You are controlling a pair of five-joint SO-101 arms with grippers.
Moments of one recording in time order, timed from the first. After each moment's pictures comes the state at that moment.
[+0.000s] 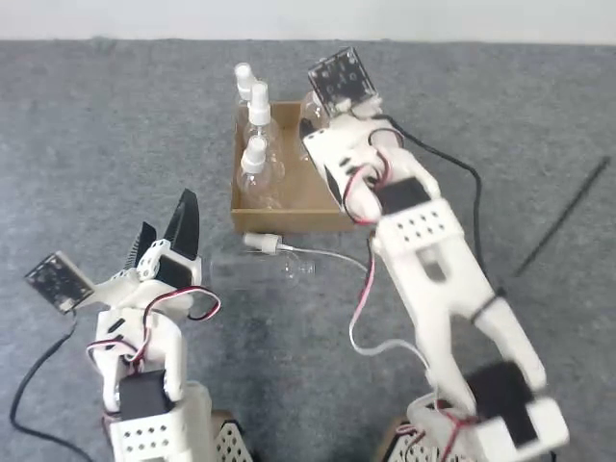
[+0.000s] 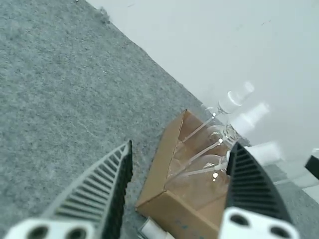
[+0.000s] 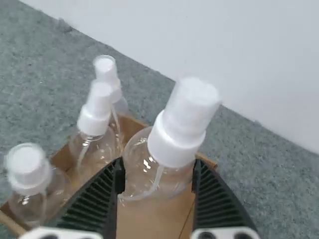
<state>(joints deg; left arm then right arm) -15.7 -103.3 92.4 43.0 41.4 -25.0 -7.1 17.1 26.3 11.4</state>
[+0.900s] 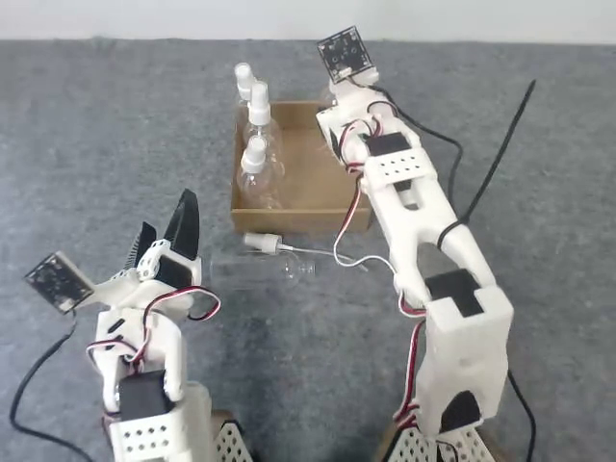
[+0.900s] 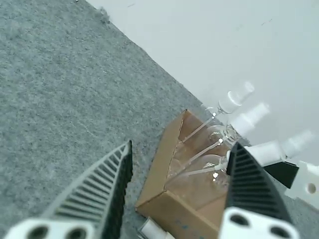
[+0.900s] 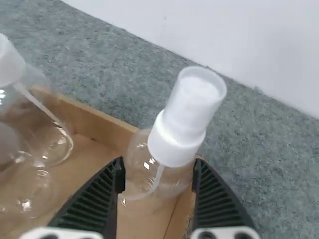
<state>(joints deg) -15.7 -103.3 92.4 43.0 41.4 -19.5 26.2 -9.3 26.3 11.4</state>
